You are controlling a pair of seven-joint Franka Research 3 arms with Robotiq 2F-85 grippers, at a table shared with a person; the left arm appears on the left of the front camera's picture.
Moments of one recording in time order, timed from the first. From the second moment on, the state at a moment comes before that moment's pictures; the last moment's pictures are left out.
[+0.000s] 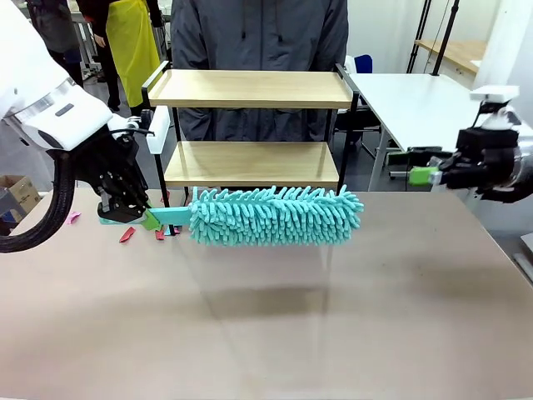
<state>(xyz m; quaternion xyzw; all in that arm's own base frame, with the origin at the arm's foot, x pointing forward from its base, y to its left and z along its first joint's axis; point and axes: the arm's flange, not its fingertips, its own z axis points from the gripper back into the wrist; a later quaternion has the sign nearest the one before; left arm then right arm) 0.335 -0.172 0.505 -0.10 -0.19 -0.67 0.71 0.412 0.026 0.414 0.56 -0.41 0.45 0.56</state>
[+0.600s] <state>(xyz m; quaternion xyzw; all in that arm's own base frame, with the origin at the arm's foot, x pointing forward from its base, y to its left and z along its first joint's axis) 0.335 -0.172 0.505 -0.10 -0.19 -0.68 0.71 0.376 0.044 0.335 0.52 -0.45 0.46 0.57</state>
